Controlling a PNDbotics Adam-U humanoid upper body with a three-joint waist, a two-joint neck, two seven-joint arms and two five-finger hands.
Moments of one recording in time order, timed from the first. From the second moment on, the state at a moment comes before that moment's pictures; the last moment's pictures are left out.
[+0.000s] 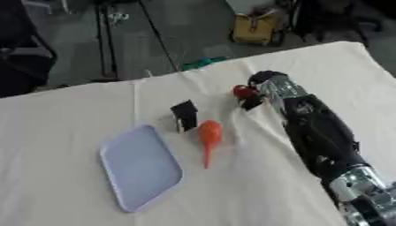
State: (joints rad) left arm -0.31 0.46 0.21 -1.99 -0.49 -0.19 0.64; right arm -1.08 -0.40 0.13 -0.63 1.35 0.05 0.43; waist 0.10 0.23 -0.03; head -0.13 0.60
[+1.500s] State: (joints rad) left arm -0.32 0.46 0.21 -1.99 -0.49 -0.19 0.64; right arm -1.09 -0.38 0.14 -0.62 1.39 0.08 0.37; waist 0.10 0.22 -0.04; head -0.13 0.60
